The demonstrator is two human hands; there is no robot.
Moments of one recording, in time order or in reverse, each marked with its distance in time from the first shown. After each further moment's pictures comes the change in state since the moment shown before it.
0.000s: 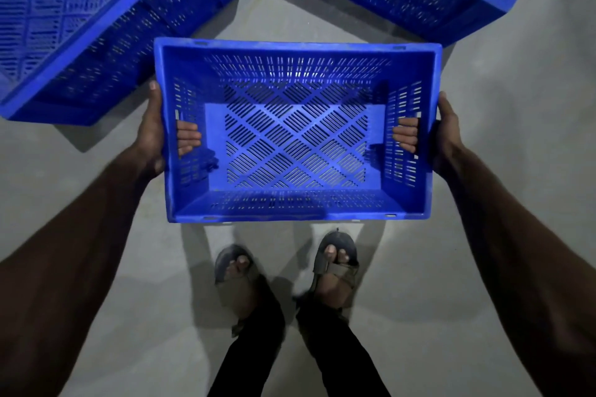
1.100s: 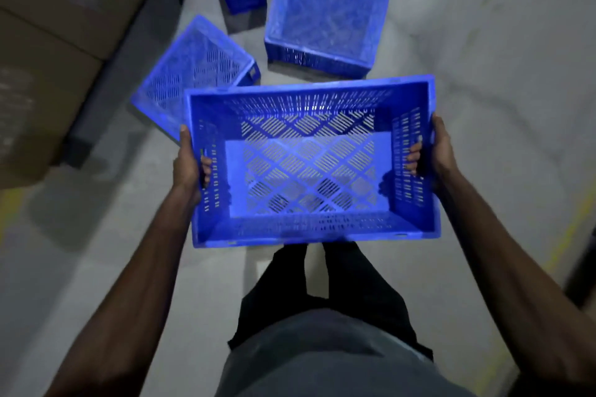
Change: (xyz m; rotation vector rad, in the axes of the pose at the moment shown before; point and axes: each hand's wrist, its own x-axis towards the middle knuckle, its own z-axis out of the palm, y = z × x) left_hand -0.584 0.149 -0.128 -0.056 0.116 0.159; right_hand -0.643 -0.075 -0.044 0.199 0.237 -0.082
